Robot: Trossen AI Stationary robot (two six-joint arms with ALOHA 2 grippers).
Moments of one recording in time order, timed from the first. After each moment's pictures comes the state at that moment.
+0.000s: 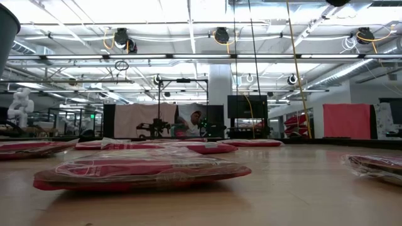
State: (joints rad) left arm -0.36 1.49 1.64 -0.14 -0.94 -0.04; right arm -0.06 1.20 0.80 0.98 -0.03 0.29
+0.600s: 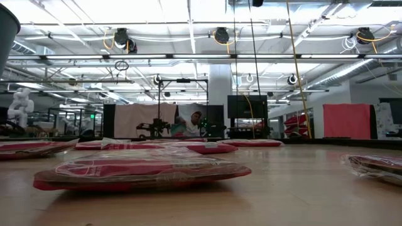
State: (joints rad) left arm -0.70 1.26 1.64 -0.50 -0.92 -0.18; right arm 0.08 1.16 0.80 0.59 0.04 0.60
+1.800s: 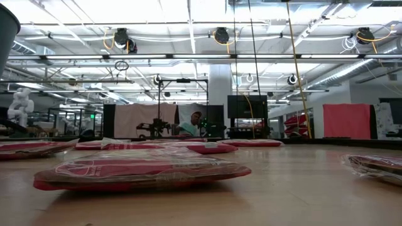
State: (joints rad) left arm -1.10 1.51 1.64 -1.28 -0.42 -1.03; right arm 0.38 1.16 0.80 0.39 0.42 0.66
